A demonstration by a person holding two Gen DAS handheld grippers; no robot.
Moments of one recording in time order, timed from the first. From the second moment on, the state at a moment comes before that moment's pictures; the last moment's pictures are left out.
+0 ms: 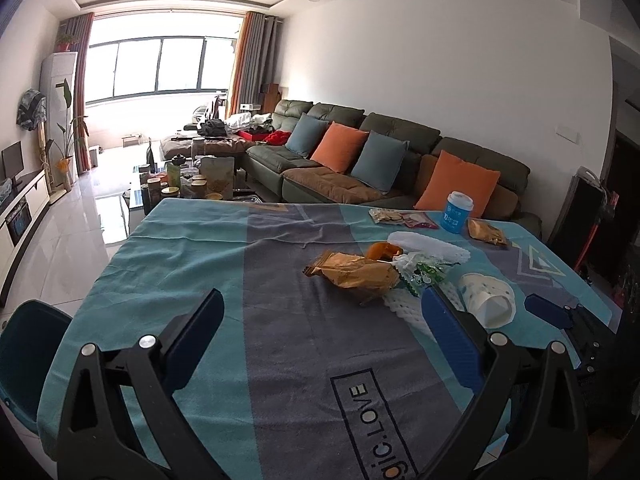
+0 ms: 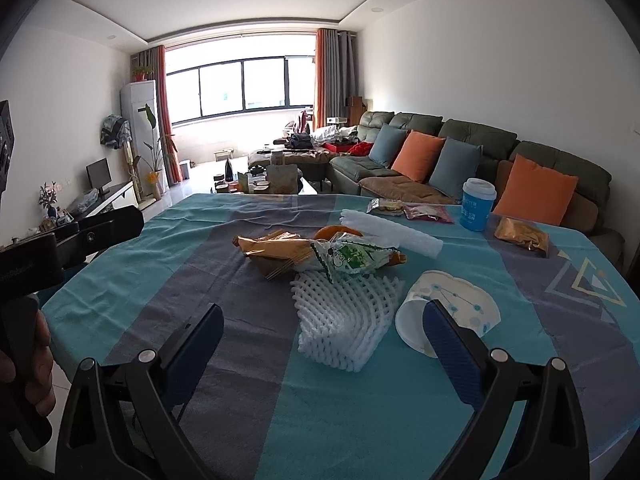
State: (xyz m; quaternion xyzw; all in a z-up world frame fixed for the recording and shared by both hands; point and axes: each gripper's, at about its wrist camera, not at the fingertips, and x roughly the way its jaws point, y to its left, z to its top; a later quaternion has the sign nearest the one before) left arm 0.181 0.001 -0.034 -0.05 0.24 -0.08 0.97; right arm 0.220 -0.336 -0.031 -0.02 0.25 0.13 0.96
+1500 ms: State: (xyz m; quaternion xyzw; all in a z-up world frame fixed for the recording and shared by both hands) left arm 0.358 -0.036 -0.115 -0.09 0.42 -0.18 0.89; right arm 0.290 -0.322 -0.072 -0.04 0.36 0.14 0.92
